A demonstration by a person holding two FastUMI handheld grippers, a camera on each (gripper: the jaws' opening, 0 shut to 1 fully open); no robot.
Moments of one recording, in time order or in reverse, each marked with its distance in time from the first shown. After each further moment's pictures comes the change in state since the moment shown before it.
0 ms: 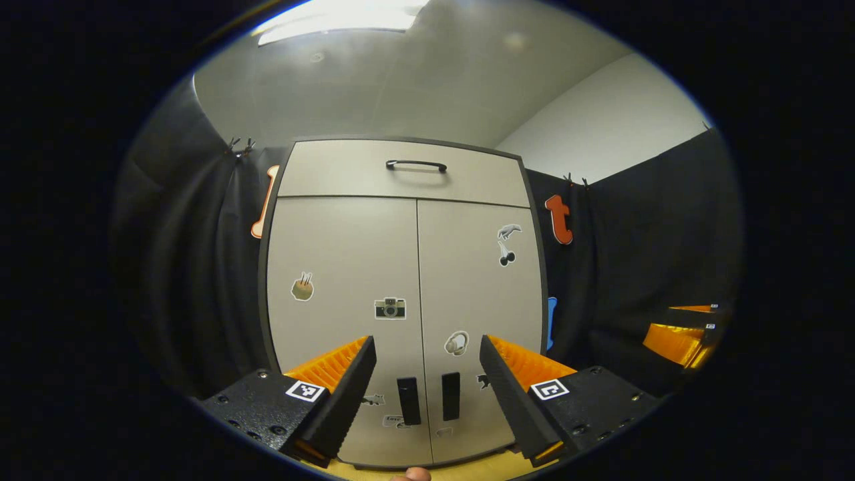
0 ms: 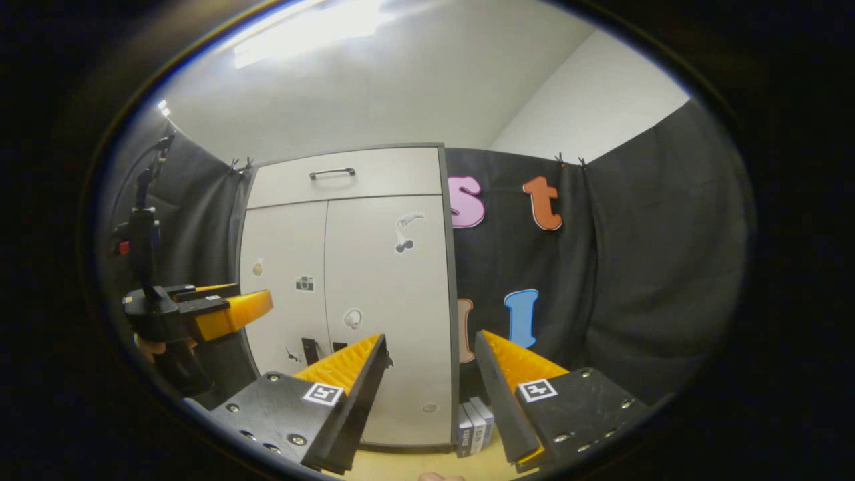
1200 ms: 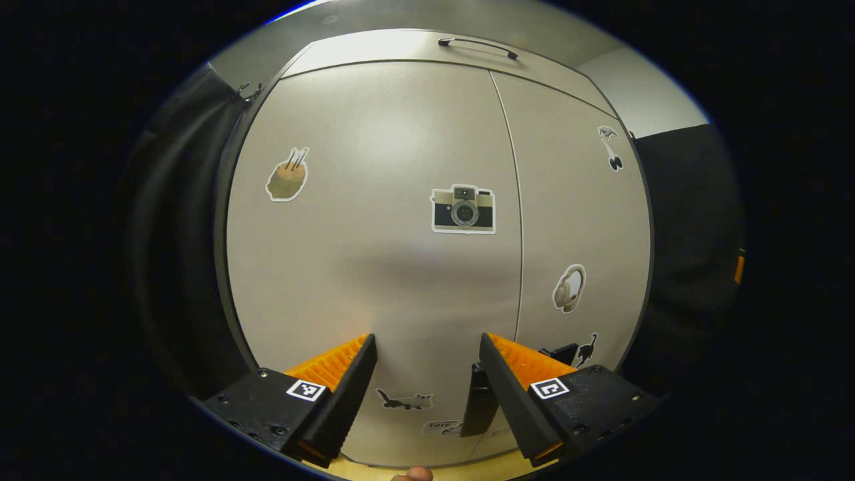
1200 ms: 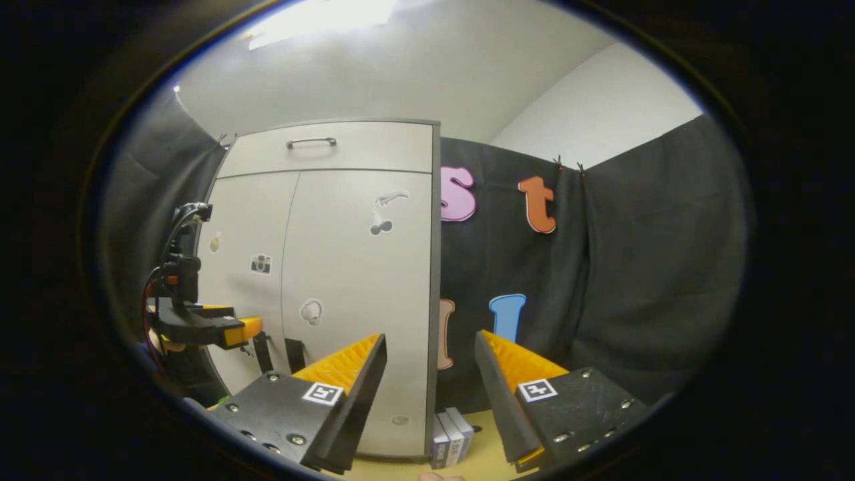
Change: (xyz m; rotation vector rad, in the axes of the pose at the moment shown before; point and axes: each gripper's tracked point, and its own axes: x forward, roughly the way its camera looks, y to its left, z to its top) left arm 0.109 0.086 -0.133 -0.034 0.241 0.128; right arm 0.078 -0.013 -0.024 -0.077 -0.008 -0.057
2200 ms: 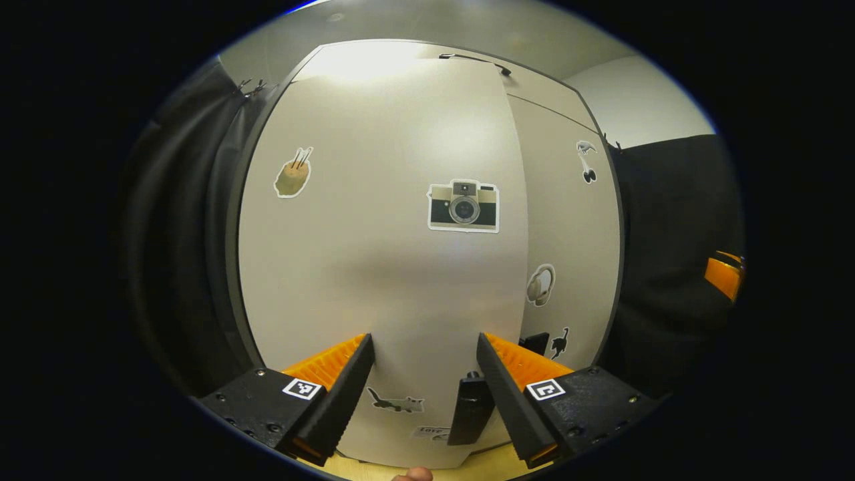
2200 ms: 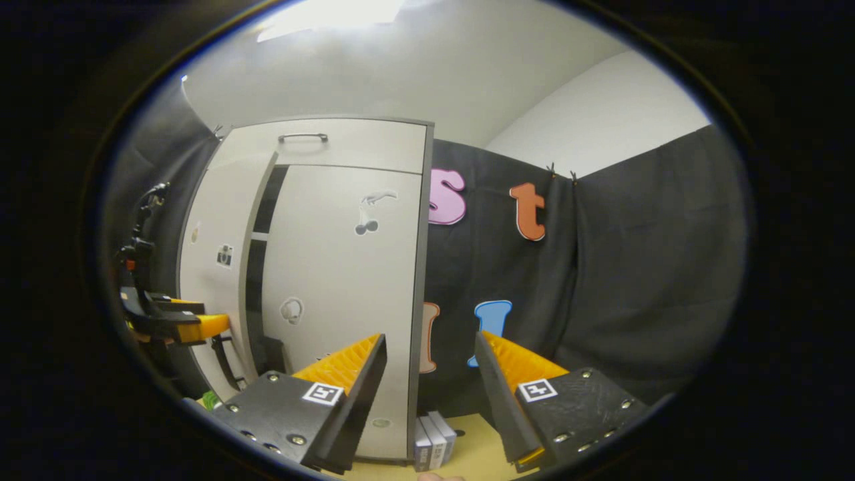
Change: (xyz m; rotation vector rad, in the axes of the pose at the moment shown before) left arm -0.013 -0.006 -0.006 -0.023 -0.021 -0.077; right arm 0.007 -0.019 -0.001 -0.051 -0.008 -0.071
